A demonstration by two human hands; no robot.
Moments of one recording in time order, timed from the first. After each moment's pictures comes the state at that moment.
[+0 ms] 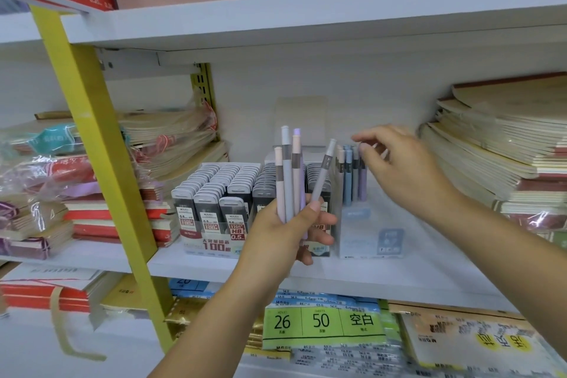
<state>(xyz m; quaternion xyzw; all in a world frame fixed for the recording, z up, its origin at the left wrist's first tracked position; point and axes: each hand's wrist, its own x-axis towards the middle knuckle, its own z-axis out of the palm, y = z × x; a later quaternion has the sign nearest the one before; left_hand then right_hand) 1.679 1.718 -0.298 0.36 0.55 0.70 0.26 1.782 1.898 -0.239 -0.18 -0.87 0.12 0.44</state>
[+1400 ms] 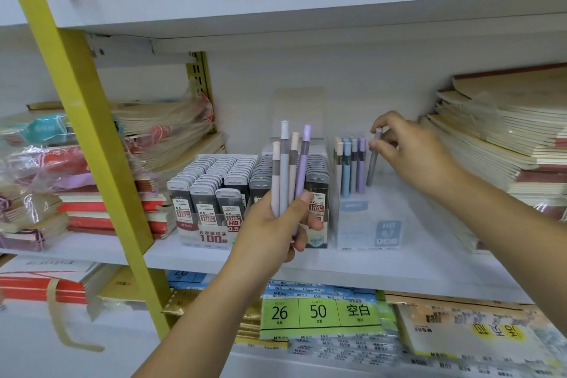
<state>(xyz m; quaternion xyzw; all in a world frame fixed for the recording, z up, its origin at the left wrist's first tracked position) 1.677 1.713 -0.297 0.35 0.62 0.66 0.24 1.783 1.947 -0.243 -0.21 -0.90 0.06 0.38</state>
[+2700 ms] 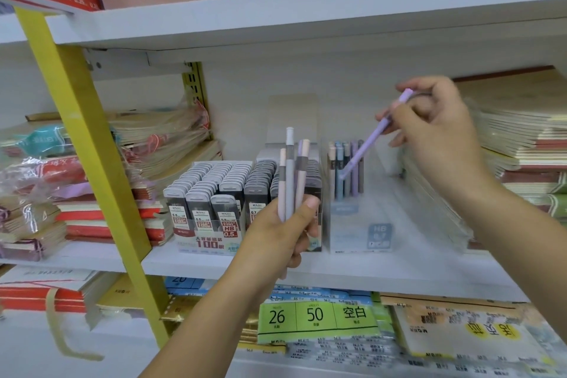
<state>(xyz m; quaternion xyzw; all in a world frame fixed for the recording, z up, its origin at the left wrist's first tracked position) 1.680 1.719 -0.301 0.38 0.58 0.65 0.29 1.814 1.888 -0.209 -0.11 -0.73 0.39 0.56</state>
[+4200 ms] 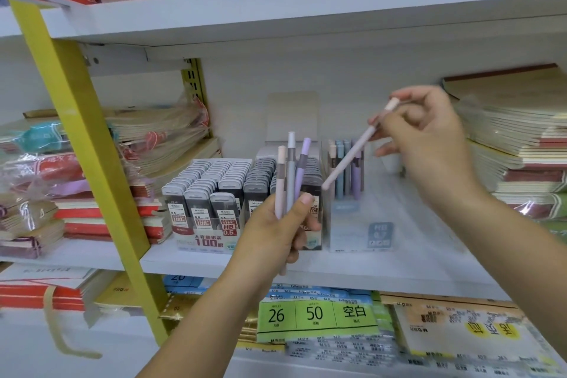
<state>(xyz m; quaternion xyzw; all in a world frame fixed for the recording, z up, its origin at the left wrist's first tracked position) 1.678 1.721 -0.303 0.37 0.57 0.68 0.27 1.803 1.882 -0.220 -0.07 -0.67 0.48 0.56</state>
